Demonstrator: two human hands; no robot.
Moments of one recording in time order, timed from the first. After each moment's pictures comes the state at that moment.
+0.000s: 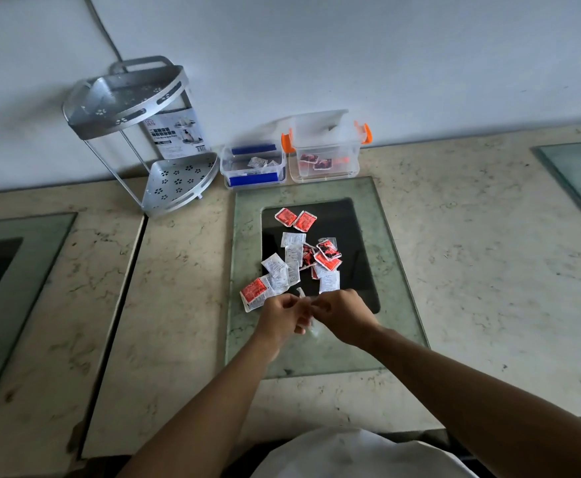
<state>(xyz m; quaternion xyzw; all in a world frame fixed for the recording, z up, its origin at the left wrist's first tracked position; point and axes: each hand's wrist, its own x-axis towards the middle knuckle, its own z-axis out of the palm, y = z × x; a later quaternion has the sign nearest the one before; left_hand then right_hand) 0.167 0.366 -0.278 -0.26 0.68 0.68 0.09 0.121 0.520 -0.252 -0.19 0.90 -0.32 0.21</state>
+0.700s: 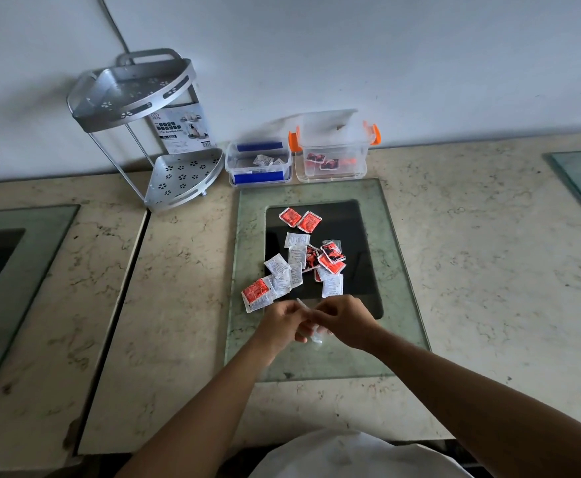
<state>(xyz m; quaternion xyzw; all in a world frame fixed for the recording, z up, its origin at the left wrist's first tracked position) 0.170 0.356 -0.284 -0.23 0.68 0.68 0.15 0.113 0.521 -0.266 -0.14 0.87 -0.38 0.28</state>
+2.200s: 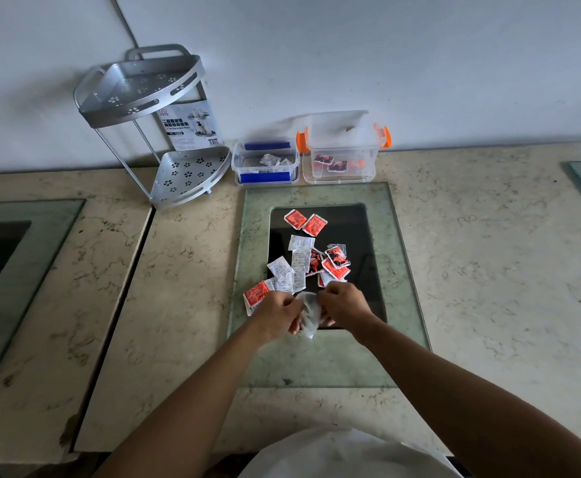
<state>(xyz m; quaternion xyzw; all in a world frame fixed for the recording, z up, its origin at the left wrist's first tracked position) 0.141 0.338 -0.275 -0.20 0.77 0.59 0.16 0.080 0.499 -0.259 0.02 0.83 -0.47 0.31</state>
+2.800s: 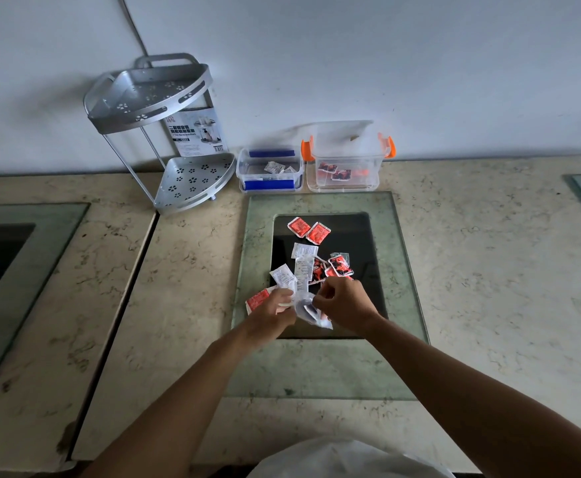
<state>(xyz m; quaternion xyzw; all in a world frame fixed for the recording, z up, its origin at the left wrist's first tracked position) 0.148 0.315 -0.258 -0.18 0.80 0.54 0.20 0.064 0.491 -0.245 -0.14 0.90 -0.36 0.20</state>
